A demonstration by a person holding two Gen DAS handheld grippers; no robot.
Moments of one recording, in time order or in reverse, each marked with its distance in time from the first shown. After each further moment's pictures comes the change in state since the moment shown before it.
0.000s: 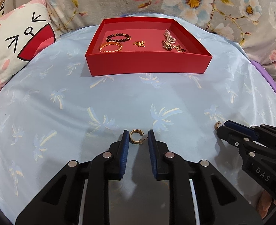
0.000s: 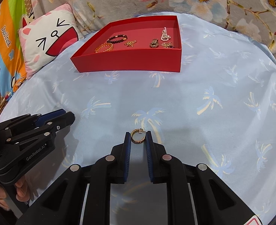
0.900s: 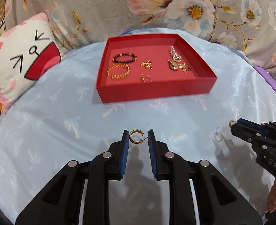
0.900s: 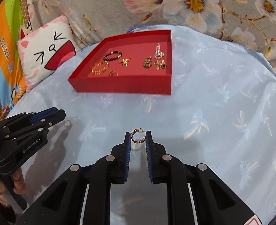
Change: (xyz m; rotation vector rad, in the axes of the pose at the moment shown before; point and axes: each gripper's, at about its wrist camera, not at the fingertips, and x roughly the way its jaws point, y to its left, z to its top) left arm -0.017 0.009 0.040 0.045 -0.076 0.058; right arm -0.019 -0.014 0.035 0.022 -0.065 -0.008
